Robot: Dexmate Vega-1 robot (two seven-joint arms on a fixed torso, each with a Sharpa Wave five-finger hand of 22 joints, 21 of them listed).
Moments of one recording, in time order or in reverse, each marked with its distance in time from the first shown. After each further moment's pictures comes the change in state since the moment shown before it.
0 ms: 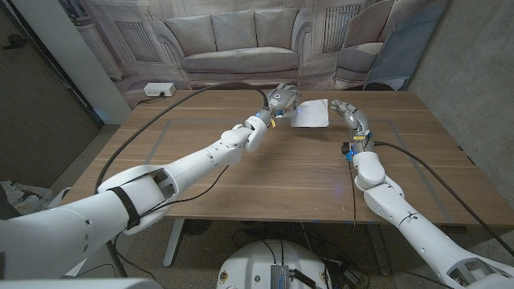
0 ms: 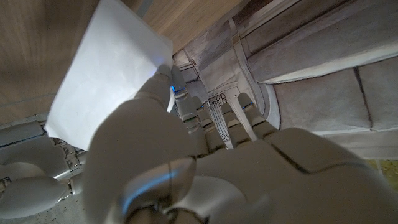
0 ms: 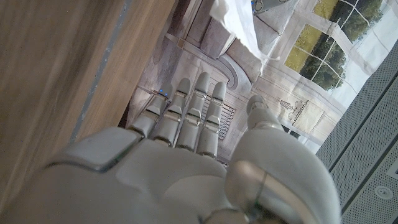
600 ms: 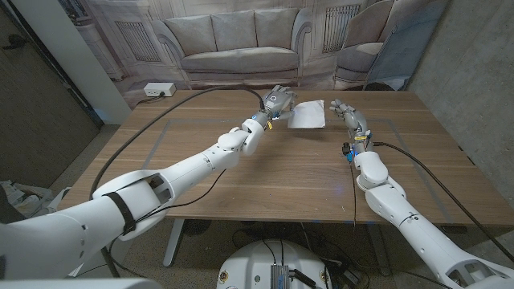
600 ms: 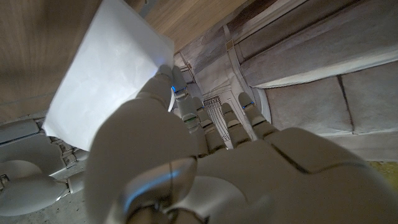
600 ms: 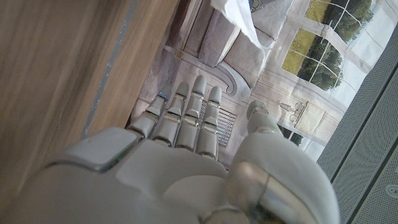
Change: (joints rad) left arm 0.041 0.030 -0.025 -0.047 -0.006 0.020 0.005; left_hand 0.012 0.012 -0.015 0.001 0.001 -0.012 0.011 0.000 0.000 -0.013 0.002 0.007 -0.005 0.000 0.000 0.000 0.000 0.000 0.000 -0.007 0.000; right arm -0.012 0.015 0.035 -0.003 0.053 -0.006 0.120; right_hand -0.048 -0.001 0.008 -0.009 -0.001 -0.054 0.016 -0.038 -0.009 -0.043 0.021 -0.026 -0.016 -0.033 0.001 -0.019 -0.023 -0.016 0.008 -0.022 -0.005
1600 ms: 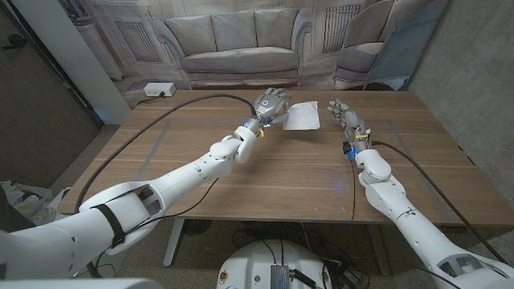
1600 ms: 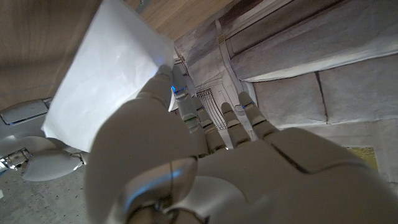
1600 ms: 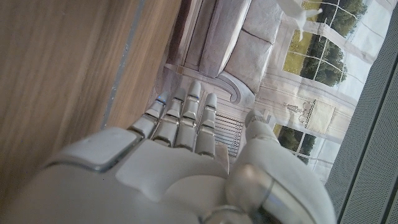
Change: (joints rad) left arm 0.074 0.058 -0.035 -0.070 0.004 0.001 0.088; left_hand 0.005 0.005 -0.021 -0.006 0.004 0.000 0.001 0.000 0.000 0.000 0.000 0.005 -0.005 0.000 0.000 0.016 0.000 0.011 0.011 0.000 0.005; right arm 0.025 0.050 0.061 0.062 0.110 -0.006 0.262; right_hand -0.131 0.041 0.007 0.018 -0.011 -0.080 0.046 -0.066 -0.023 -0.077 0.048 -0.059 -0.035 -0.076 0.015 -0.033 -0.031 -0.050 -0.003 -0.038 -0.009
